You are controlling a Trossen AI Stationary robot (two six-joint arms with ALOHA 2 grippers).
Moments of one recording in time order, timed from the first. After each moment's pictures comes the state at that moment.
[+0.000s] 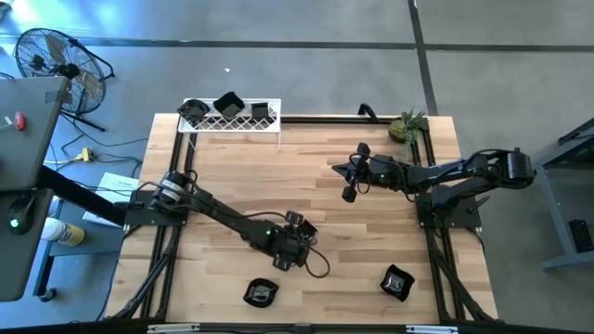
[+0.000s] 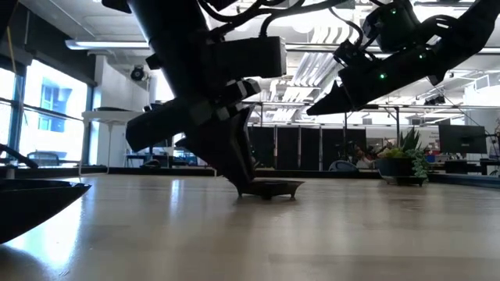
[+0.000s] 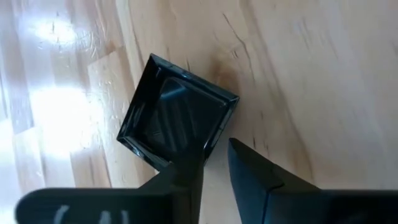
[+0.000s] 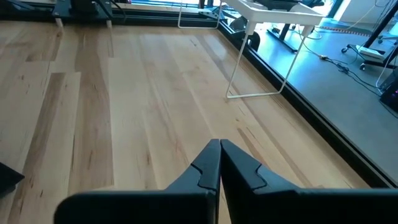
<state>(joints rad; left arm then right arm) -0.38 2.03 1.38 -0.49 -0.43 0.06 -0.19 1.29 0.41 0.54 0.19 -0.08</state>
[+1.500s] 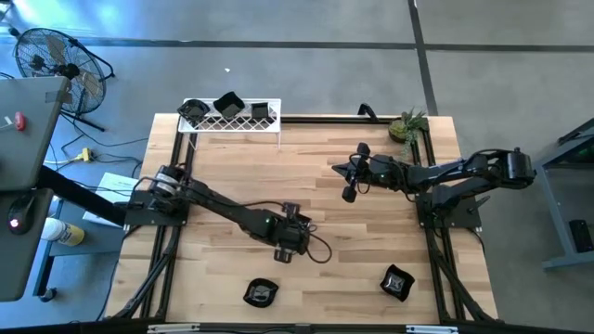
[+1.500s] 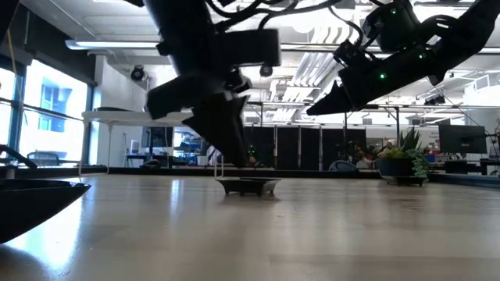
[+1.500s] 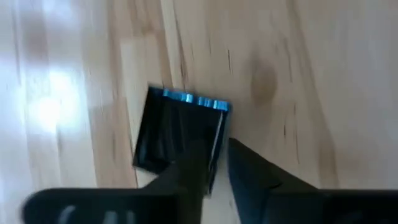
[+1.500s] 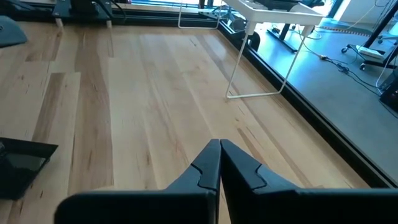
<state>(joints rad) -0.32 1.97 1.38 -0.56 -0.38 -0.03 -0.19 1.29 0.41 0.54 0.19 -0.08</state>
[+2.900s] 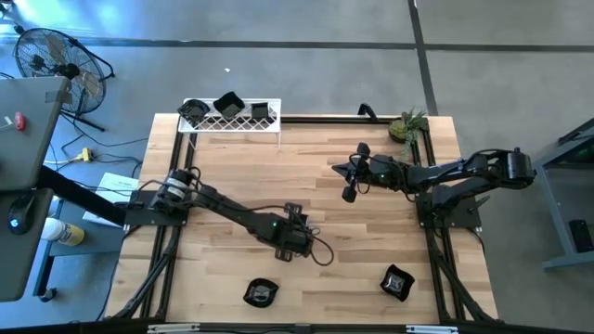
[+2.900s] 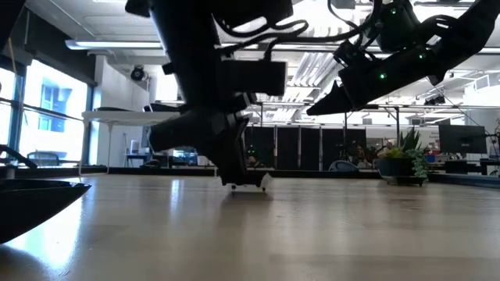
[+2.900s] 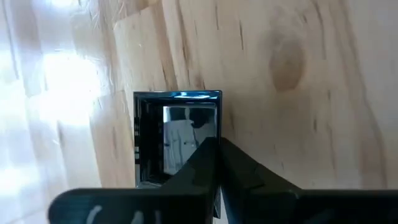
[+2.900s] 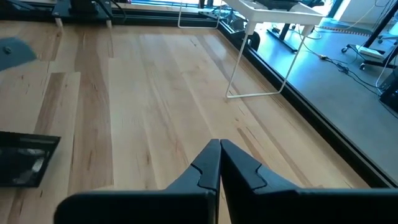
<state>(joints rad) -0.32 2.05 1.43 -0.62 -0.44 0.00 -0.19 1.29 0.41 0.54 0.19 -0.08</state>
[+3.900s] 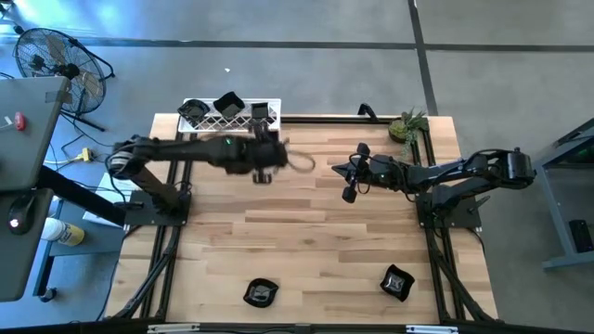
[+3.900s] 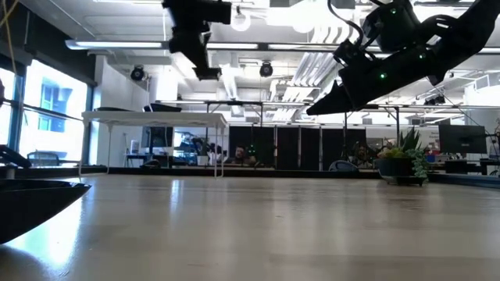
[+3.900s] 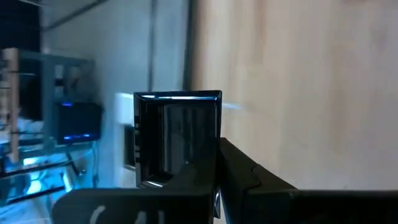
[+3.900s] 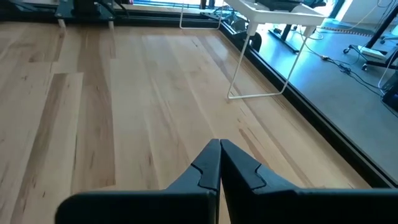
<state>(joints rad) 0.07 1.57 1.48 -1.00 -0.69 0.26 -0.19 1.29 0.41 0.54 0.19 -0.08</state>
